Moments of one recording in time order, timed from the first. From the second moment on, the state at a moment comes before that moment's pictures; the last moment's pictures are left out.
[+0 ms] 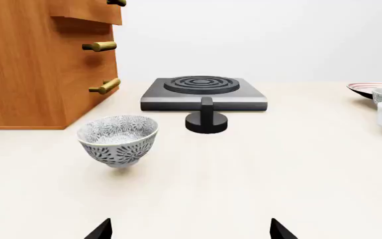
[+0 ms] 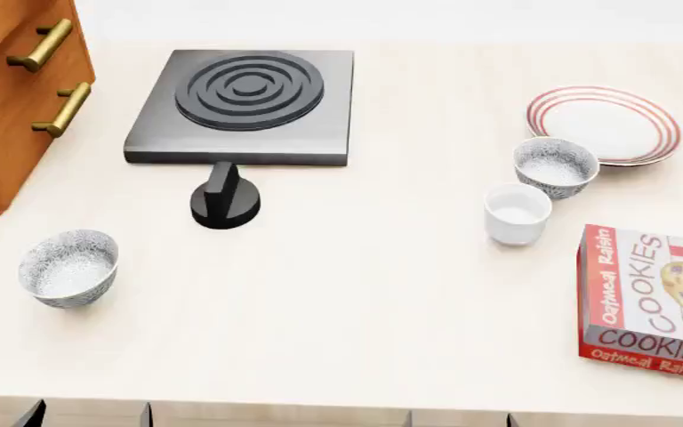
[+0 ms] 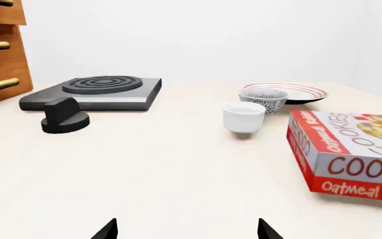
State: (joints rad) left arm 0.00 0.00 0.00 0.00 0.00 0.00 0.00; right arm 0.00 0.00 0.00 0.00 0.00 0.00 0.00
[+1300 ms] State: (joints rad) left arm -0.10 -0.16 -0.07 0.67 -0.27 -0.43 -0.16; right arm 0.04 0.19 0.00 -0.76 0.09 0.38 0.13
